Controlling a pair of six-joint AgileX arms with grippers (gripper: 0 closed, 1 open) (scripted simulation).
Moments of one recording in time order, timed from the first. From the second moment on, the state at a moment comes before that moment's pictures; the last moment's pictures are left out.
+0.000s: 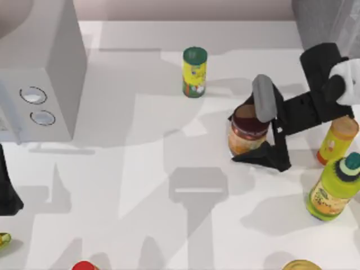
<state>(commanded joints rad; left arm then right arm) 0.00 0.00 0.00 0.00 0.00 0.00 0.22 2.21 1.30 -0.33 -0.93 -1.16</state>
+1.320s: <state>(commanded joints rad) 0.00 0.00 0.00 0.00 0.00 0.00 0.22 2.21 1.31 -0.34 -0.93 -1.15</state>
